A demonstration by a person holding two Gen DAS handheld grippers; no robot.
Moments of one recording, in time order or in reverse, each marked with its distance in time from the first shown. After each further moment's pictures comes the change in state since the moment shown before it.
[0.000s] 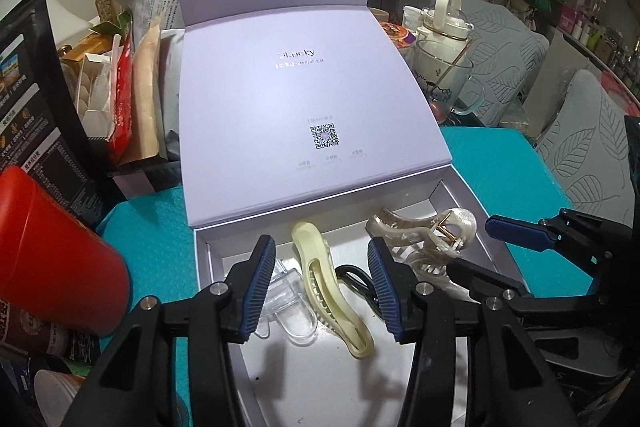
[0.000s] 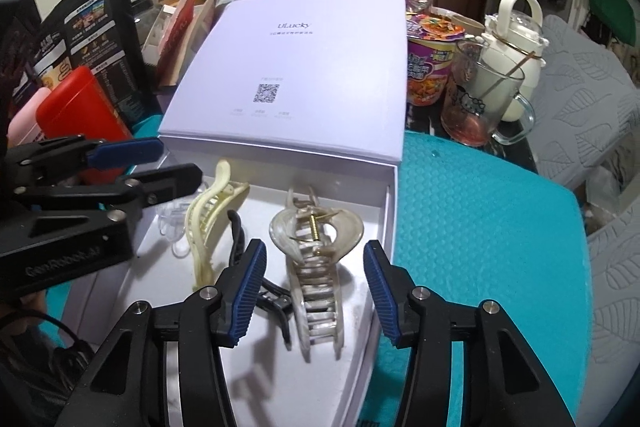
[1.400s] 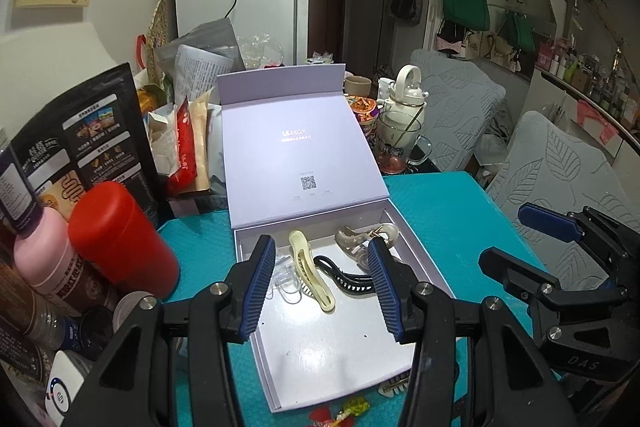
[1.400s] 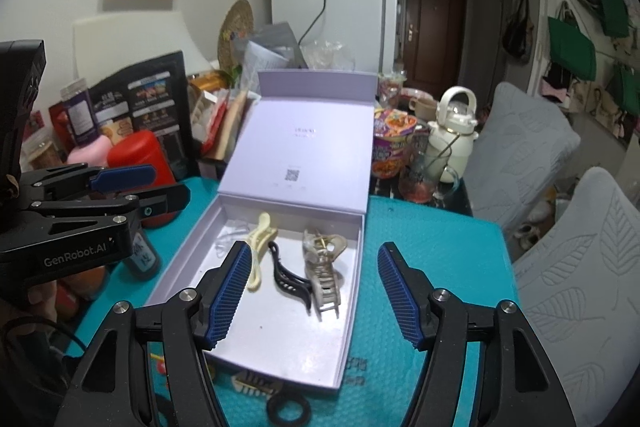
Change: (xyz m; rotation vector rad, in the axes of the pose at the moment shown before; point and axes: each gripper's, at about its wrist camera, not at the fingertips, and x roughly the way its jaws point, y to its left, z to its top) left arm -0.147 -0.023 -0.031 0.000 -0.211 0.003; right arm -0.156 0.036 -0.033 -0.009 -0.277 -0.074
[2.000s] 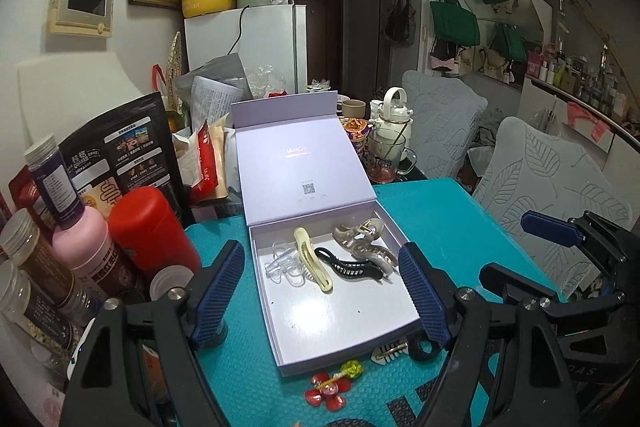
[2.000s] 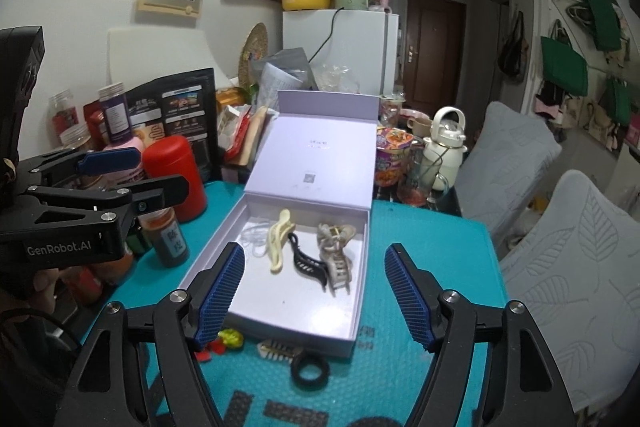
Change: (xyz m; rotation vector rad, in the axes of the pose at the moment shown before) left arm -0.072 -0.013 -0.030 0.036 -0.092 0.029; right arm -0.065 0.024 -0.028 -0.022 -0.066 -0.002
